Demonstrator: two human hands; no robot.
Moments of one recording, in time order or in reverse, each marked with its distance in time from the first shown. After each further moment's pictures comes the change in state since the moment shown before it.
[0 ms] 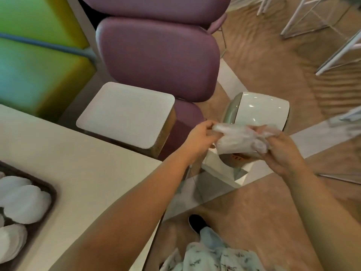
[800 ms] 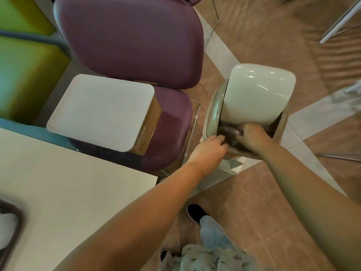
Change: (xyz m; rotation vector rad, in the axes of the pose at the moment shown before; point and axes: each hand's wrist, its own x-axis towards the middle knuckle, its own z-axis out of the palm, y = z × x) left_hand 0.054 -0.053 0.076 1.108 -0.199 0.483; right_hand 0.098 0.053 -0.051 -1.392 -0.012 0.173
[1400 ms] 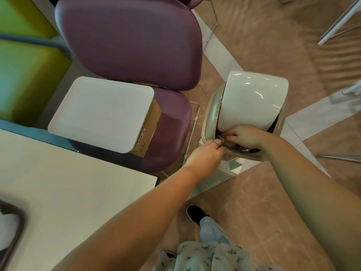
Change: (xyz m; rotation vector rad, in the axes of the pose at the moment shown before) left_hand -0.009 -0.002 0.014 -0.093 0.025 -0.029; right_hand 0.003 -0.009 -0.021 -0.044 -0.368 -0.188
